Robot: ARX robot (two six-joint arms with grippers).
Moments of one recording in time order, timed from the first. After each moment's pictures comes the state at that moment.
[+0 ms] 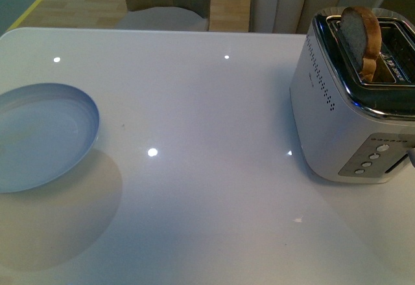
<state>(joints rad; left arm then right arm) 0.49 2.19 0.87 0.29 0.57 -0.06 0.00 0.01 0.02 0.00 0.00 0.00</state>
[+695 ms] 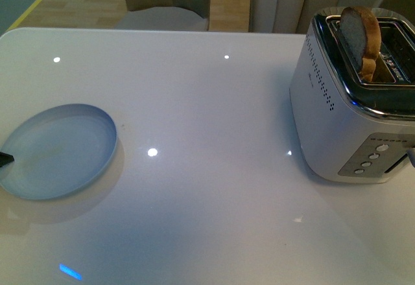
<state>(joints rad) 0.45 2.43 1.03 0.32 0.55 -0.06 0.00 0.01 0.02 0.00 0.00 0.00</state>
